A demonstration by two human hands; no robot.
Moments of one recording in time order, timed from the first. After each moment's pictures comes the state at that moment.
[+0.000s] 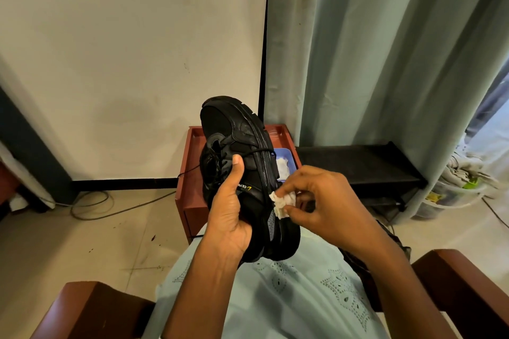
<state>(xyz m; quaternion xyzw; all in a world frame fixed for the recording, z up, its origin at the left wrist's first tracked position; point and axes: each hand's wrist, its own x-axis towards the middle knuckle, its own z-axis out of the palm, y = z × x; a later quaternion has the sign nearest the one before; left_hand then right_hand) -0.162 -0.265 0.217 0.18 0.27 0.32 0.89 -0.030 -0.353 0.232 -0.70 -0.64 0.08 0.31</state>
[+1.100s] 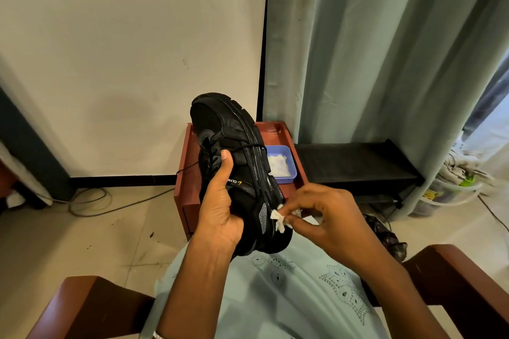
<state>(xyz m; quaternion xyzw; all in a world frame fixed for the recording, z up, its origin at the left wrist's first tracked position) -0.168 -0.252 0.209 0.18 0.29 0.36 0.87 -0.033 -0.372 0.206 -0.68 -0.63 0.08 0.37</state>
